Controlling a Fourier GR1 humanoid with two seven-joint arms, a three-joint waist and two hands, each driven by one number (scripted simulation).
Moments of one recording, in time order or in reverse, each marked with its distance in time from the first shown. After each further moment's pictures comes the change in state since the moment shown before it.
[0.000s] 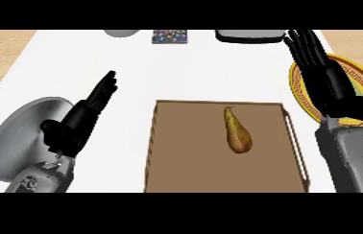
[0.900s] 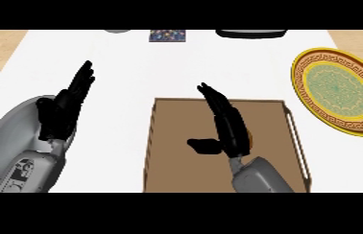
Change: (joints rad) left arm -0.053 -0.007 0.123 0.170 -0.059 0.064 -0.028; right arm 0.091 0.237 0.526 0.148 0.783 -0.573 0.302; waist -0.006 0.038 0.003
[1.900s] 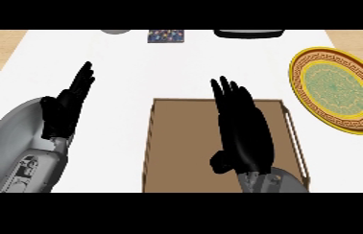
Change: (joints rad) left arm -0.009 -0.035 0.038 0.058 -0.033 -0.022 -0.031; right arm -0.078 -0.042 0.054 -0.507 0.371 0.751 0.785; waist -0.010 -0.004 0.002
